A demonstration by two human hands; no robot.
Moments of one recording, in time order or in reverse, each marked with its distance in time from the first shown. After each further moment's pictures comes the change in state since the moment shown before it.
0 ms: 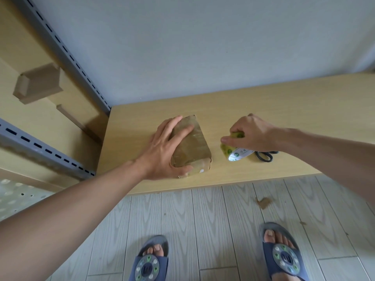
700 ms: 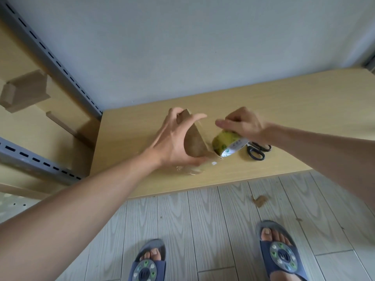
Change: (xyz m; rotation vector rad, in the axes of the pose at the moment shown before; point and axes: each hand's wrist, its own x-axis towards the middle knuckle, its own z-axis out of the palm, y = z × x) left_hand 0.044 0.045 -0.017 -0.181 0.078 -0.039; right_hand 0.006 0.013 -0.002 0.366 0.127 0.111
